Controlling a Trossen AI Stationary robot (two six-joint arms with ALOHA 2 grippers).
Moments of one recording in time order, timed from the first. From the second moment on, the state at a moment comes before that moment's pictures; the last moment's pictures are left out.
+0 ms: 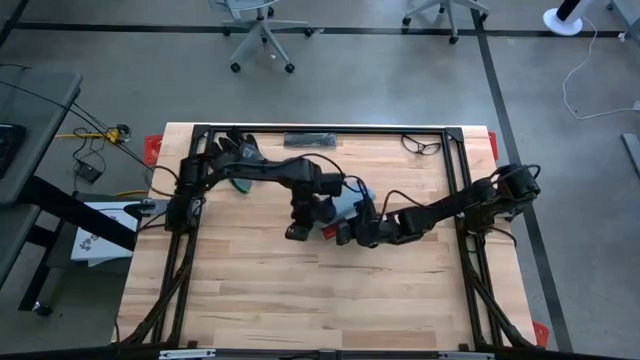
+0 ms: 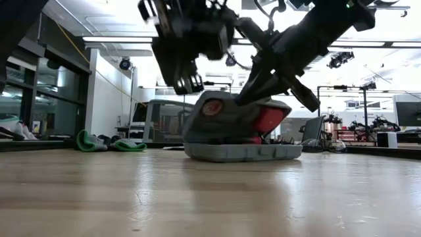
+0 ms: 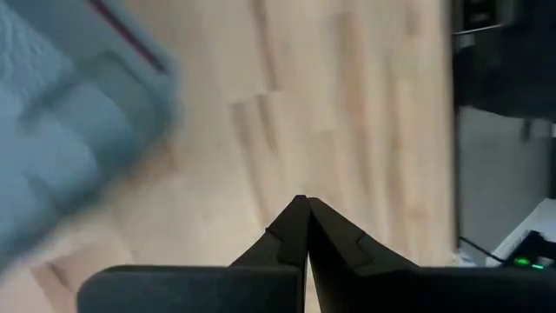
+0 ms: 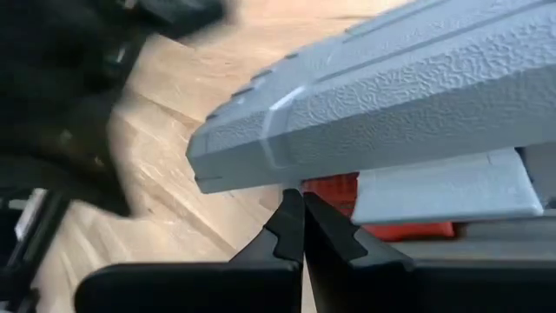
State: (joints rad) left arm 0.10 2.01 1.67 -1.22 0.60 0.32; right arm 0.25 1.65 0.90 -0.03 0.49 1.27
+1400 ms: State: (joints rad) left arm 0.24 2.18 1.66 -1.05 0.58 0.33; right arm 0.17 1.66 0.90 0.06 0.44 1.20
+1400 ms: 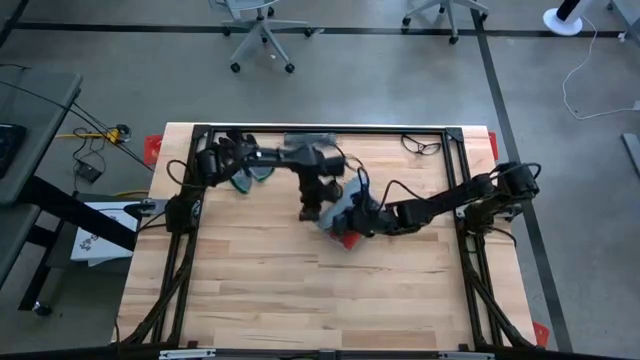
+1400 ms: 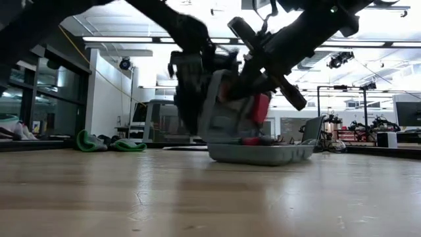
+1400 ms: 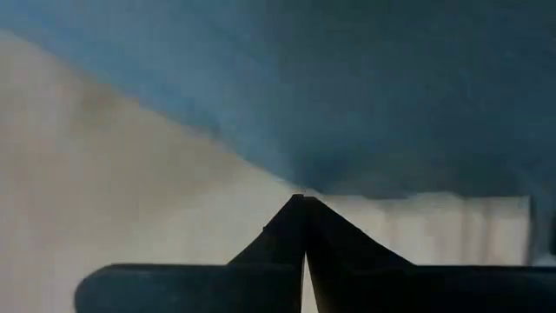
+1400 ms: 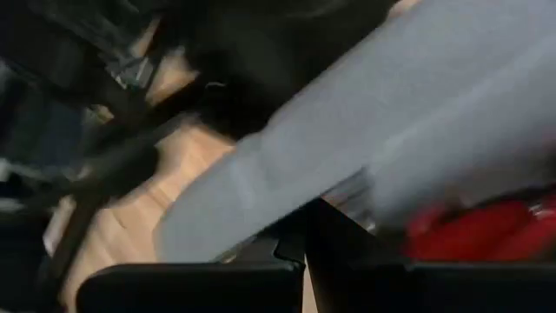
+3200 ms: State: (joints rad) left arm 0.19 1.79 1.38 -0.57 0.01 -0.21; right arm -0.39 1.49 0.90 -0.29 -0.19 0.51
